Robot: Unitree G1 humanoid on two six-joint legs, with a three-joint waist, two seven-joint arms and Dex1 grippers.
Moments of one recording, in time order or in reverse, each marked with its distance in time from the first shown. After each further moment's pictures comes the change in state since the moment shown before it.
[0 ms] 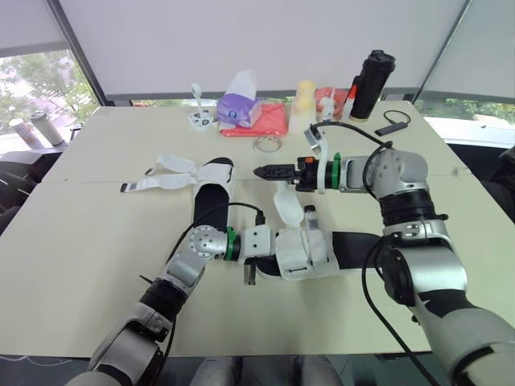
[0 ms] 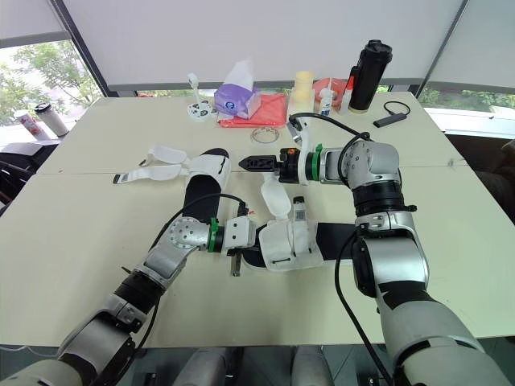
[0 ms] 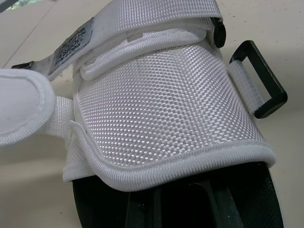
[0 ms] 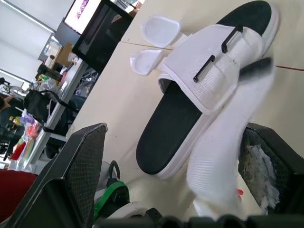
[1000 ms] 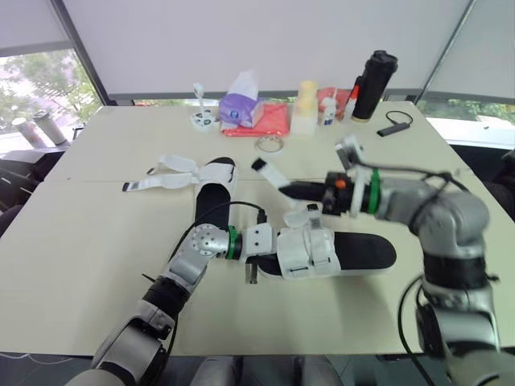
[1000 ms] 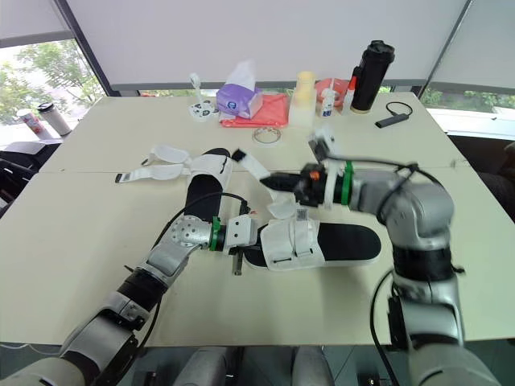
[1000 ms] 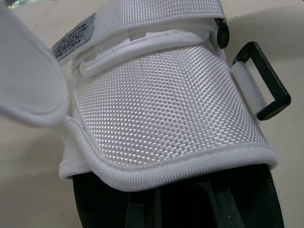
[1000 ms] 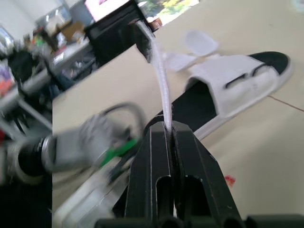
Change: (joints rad) left arm -0.018 -0.019 0.009 0.033 -0.015 0.015 -0.015; right arm 0.512 -0.163 -0.045 -0.925 0.125 -0.100 0.042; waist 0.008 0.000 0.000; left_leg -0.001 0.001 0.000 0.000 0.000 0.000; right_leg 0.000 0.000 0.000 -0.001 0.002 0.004
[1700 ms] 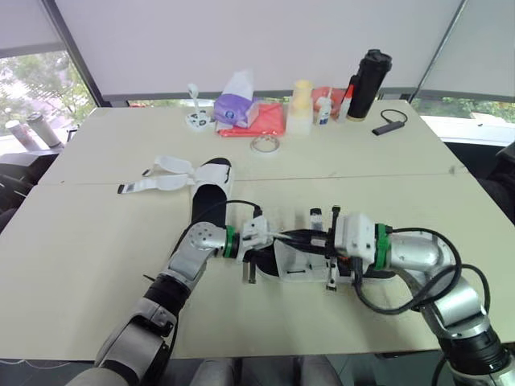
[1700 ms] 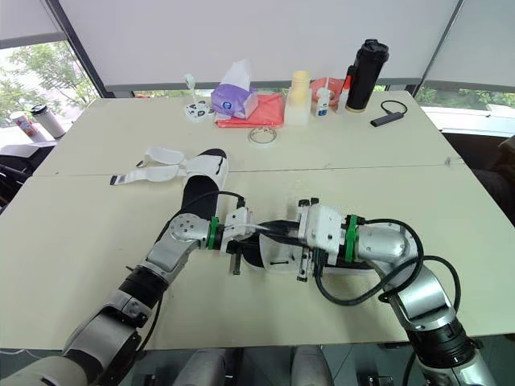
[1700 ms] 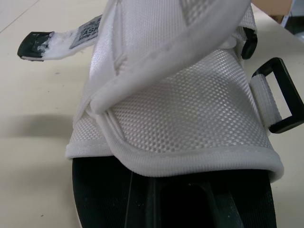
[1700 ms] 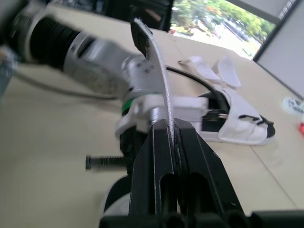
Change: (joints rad) left arm -0.013 -0.013 0.032 0.039 -0.063 0.082 -0.078; right arm 0.375 -0.119 0.232 -0.085 -0.497 -1.101 0.182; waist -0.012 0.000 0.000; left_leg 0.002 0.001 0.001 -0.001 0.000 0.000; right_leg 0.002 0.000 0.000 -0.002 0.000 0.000
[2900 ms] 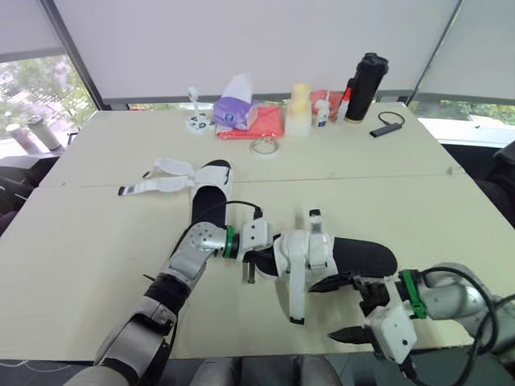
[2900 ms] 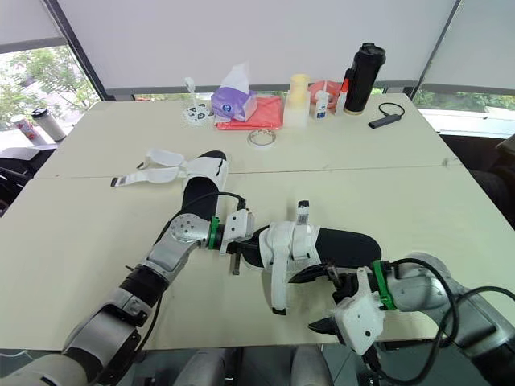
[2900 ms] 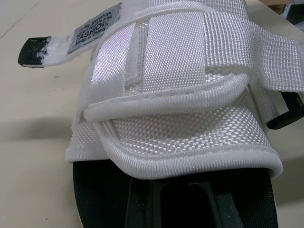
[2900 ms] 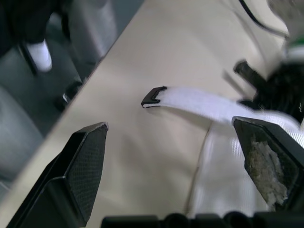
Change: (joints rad) left arm -0.014 0.004 -0.014 0.043 0.012 -0.061 0.004; right arm 0.292 -0.435 -0.002 0.030 -0.095 -0.428 0.071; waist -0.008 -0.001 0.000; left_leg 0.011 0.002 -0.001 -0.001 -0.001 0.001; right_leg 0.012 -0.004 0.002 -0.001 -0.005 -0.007
